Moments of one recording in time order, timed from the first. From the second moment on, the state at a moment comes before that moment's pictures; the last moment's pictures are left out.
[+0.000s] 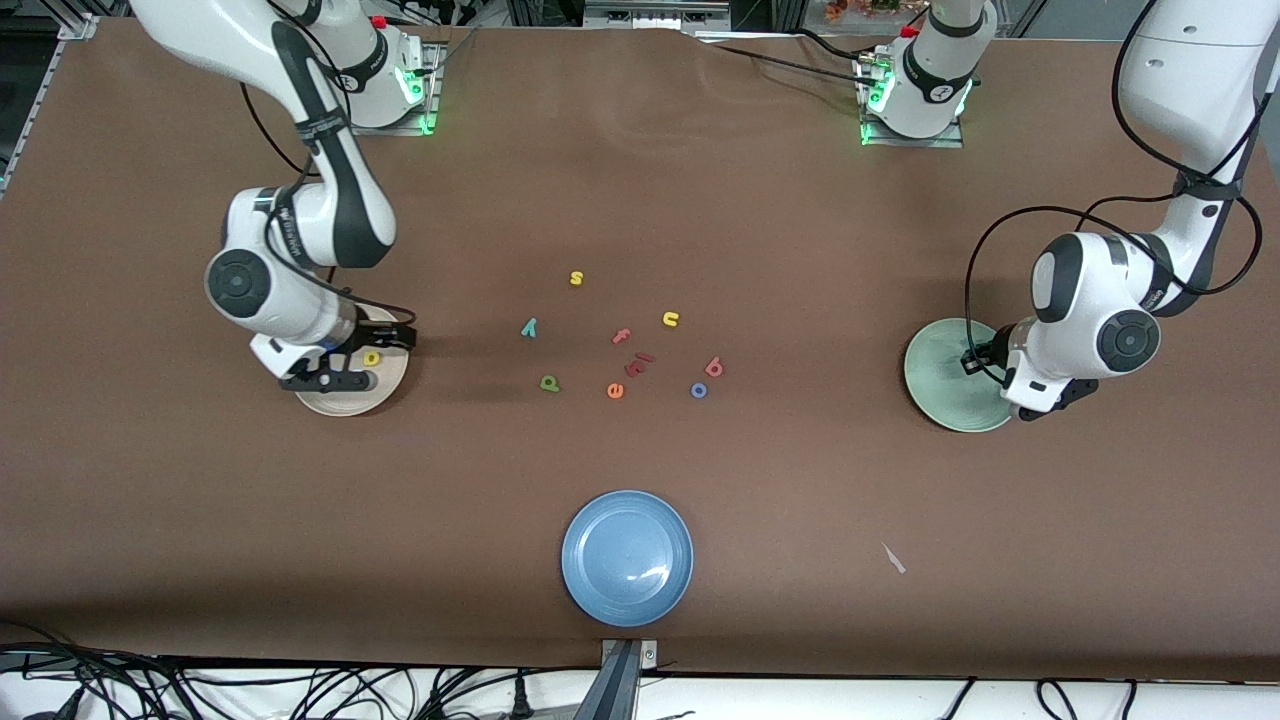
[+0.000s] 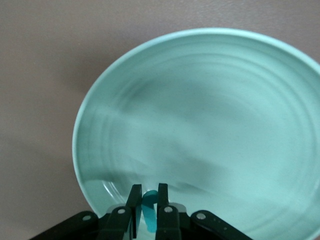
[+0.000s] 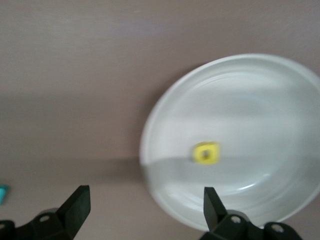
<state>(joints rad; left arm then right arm) 0.21 0.48 -0.15 -2.02 0.11 2.20 -0.46 0.47 0.37 -0.22 -2.05 0.18 2.29 0.20</state>
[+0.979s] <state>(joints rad) 0.18 0.39 -0.51 -1.81 -0.02 2.04 -1.02 0.62 0.48 -0.07 -2.06 0.18 2.47 0.70</state>
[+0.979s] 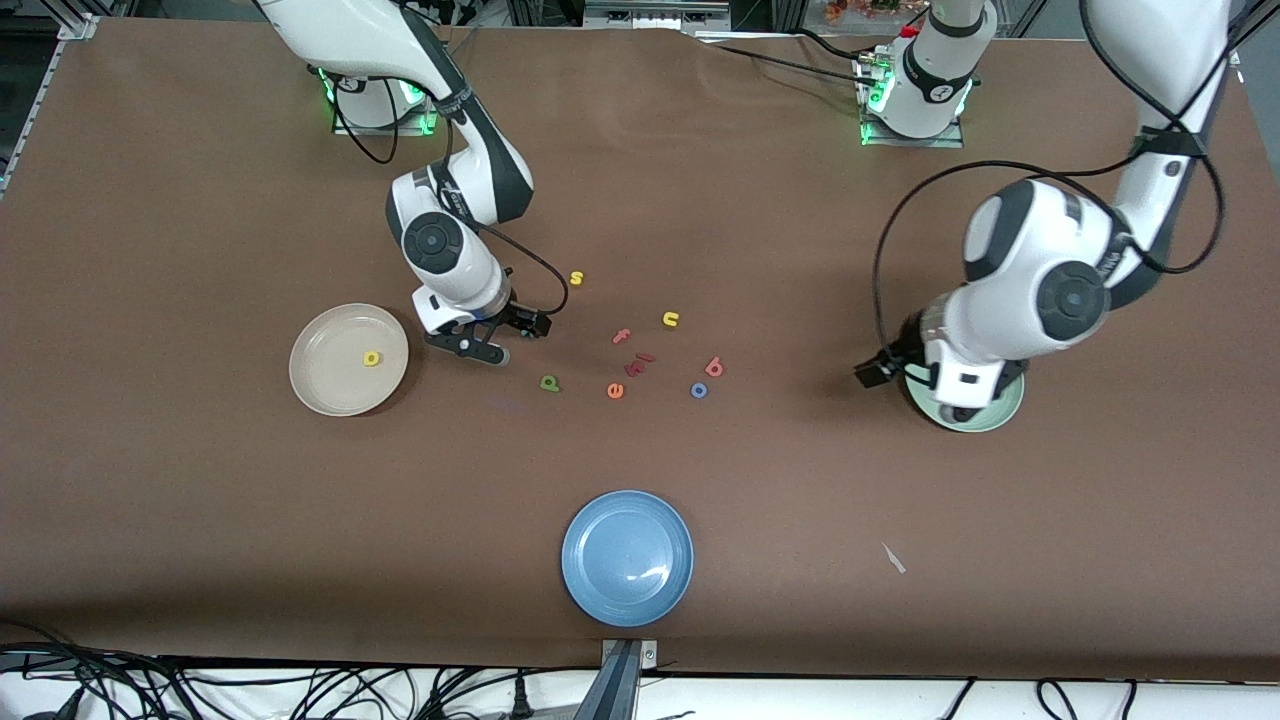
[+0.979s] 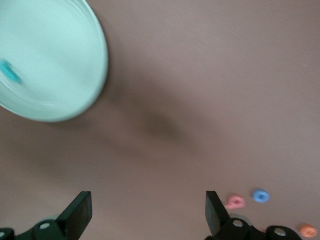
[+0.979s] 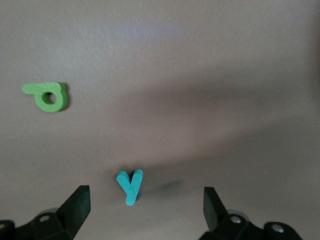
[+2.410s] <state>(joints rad) -0.14 0.72 -0.51 -1.75 0.40 2.38 -1.43 0.64 0.53 -0.07 -2.03 0.18 2.50 0.70</state>
